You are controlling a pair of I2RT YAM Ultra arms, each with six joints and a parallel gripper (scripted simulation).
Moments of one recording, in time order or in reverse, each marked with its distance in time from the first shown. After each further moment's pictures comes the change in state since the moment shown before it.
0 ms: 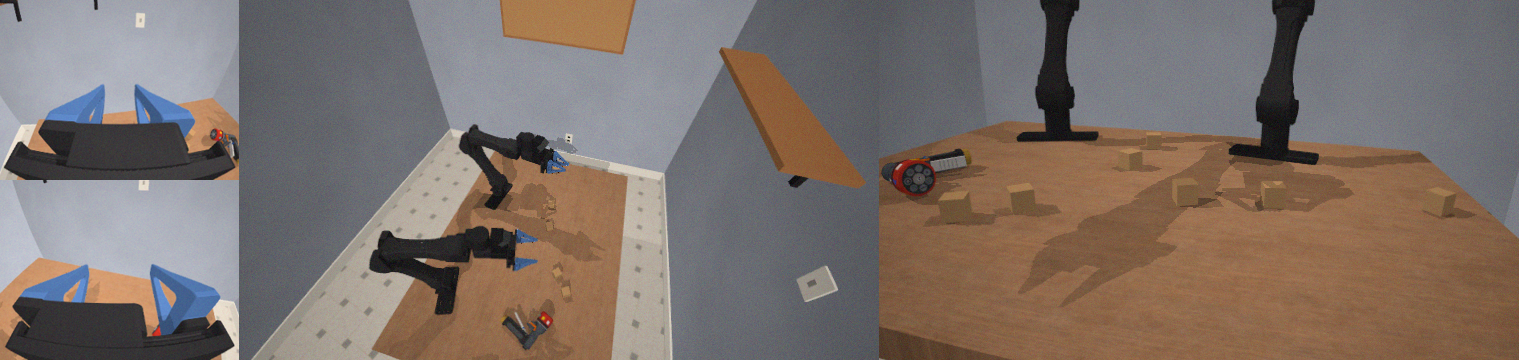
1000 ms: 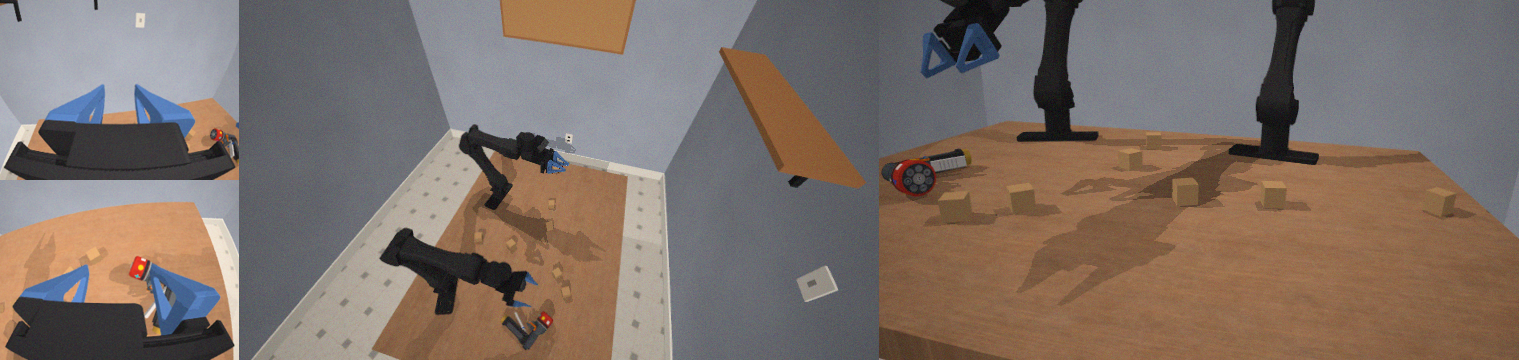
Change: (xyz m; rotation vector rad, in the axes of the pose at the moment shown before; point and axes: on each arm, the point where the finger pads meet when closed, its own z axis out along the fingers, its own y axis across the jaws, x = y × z) left arm 0.000 0.000 0.000 0.000 0.000 0.000; right arm 0.169 -0.097 0.005 0.273 0.483 0.217
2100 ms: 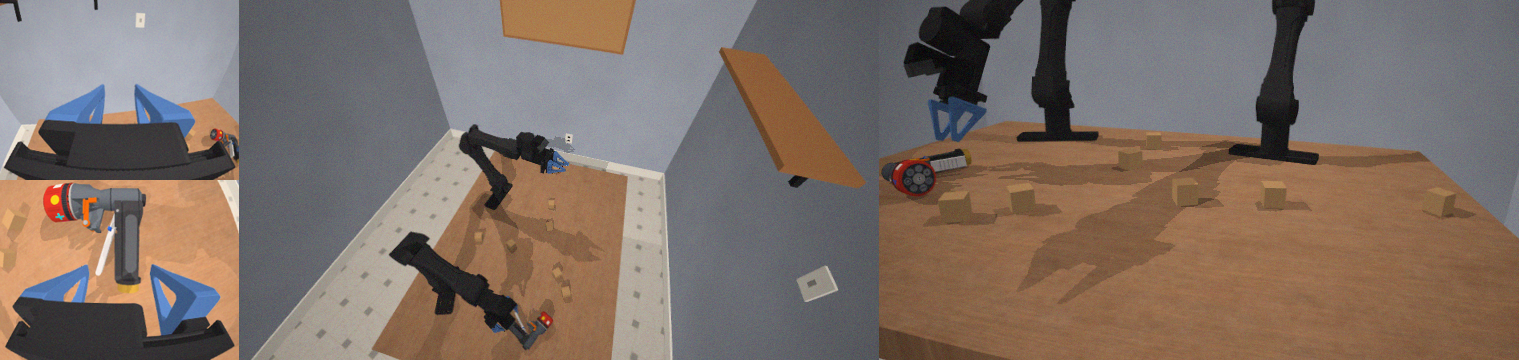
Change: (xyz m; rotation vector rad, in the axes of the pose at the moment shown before) left arm 0.000 0.000 0.000 0.000 0.000 0.000; right arm 0.138 -0.096 0.015 0.252 0.434 0.298
